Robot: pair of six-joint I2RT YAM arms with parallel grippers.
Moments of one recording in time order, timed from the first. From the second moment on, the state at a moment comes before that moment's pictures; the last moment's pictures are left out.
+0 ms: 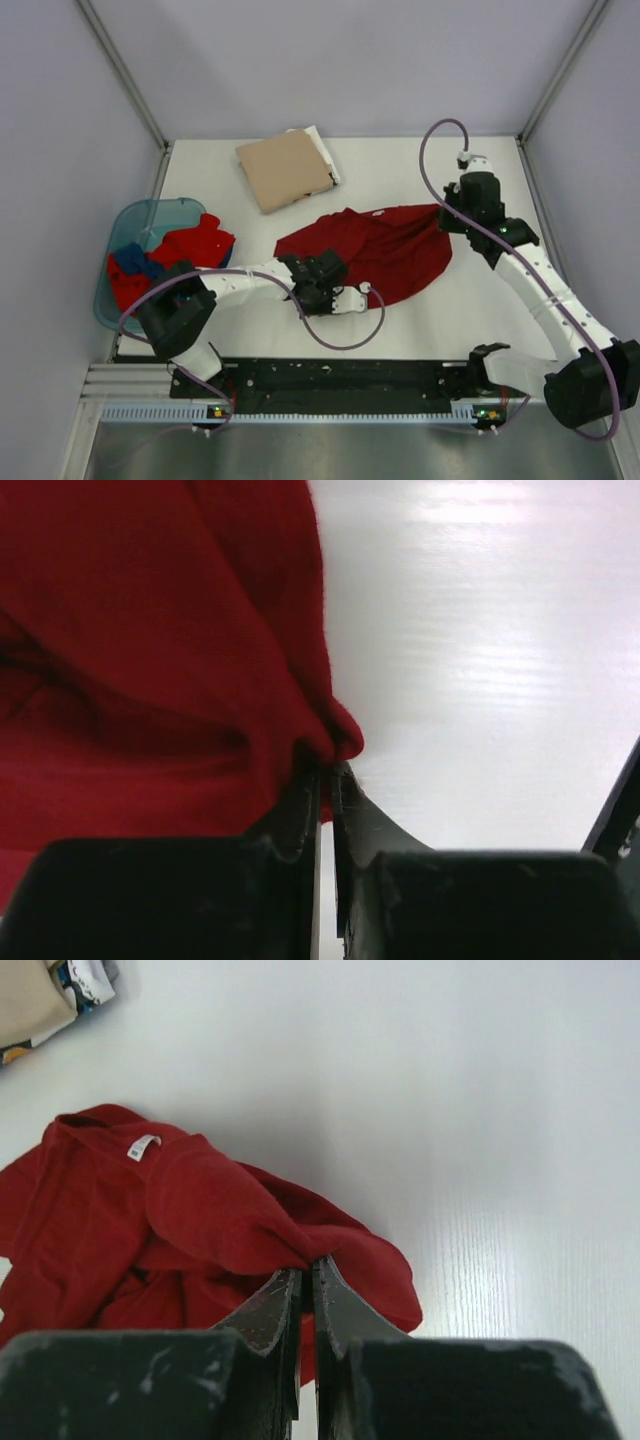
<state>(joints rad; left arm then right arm) -0.95 1.60 0.91 -0.61 0.15 0.64 0.32 1.13 1.01 -0.49 0.19 0.32</state>
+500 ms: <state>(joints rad) -0.58 1.45 1.28 -0.59 -0.23 0.63 0.21 1.07 1.47 -0.57 0.00 0.31</state>
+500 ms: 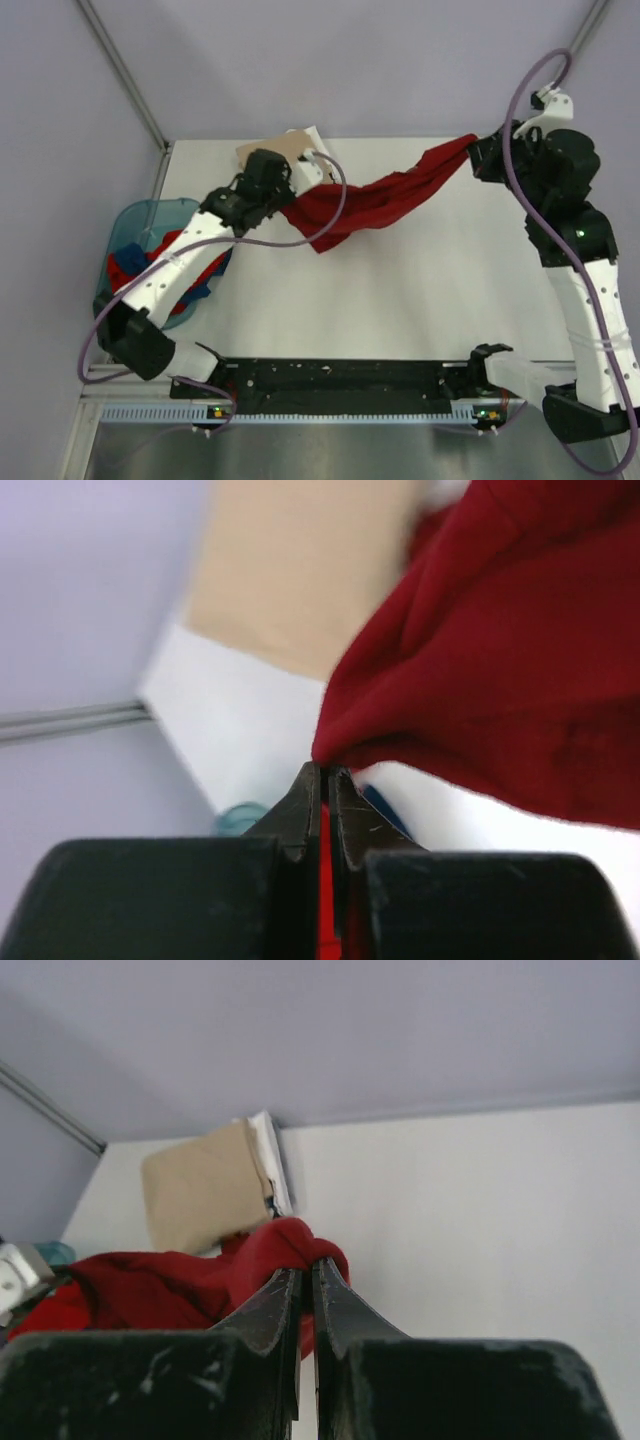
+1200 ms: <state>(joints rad) -0.51 1.29 1.44 -1.01 0.08 0.71 0.21 0.86 1.43 -0.64 -0.16 0.34</state>
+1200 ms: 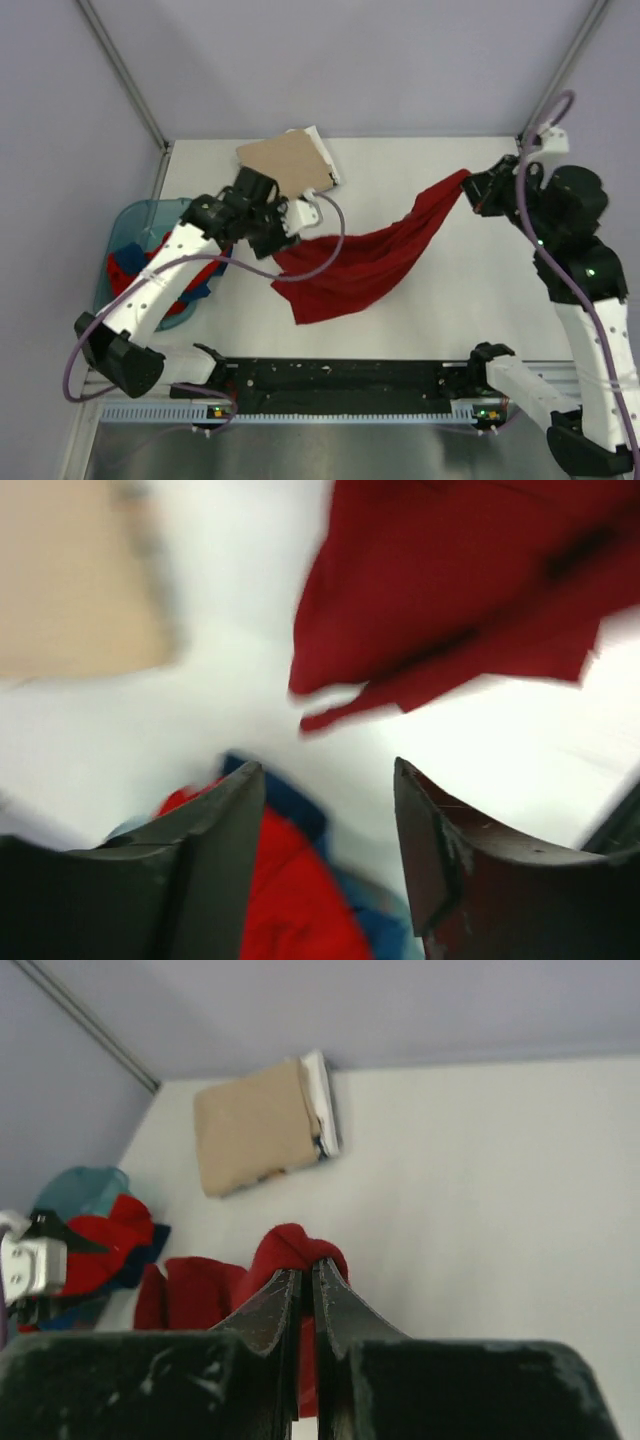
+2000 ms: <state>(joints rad) -0.57 1.67 1.22 -0.85 0.45 0.93 0.21 1.05 1.13 -0.61 -0.07 0.29</state>
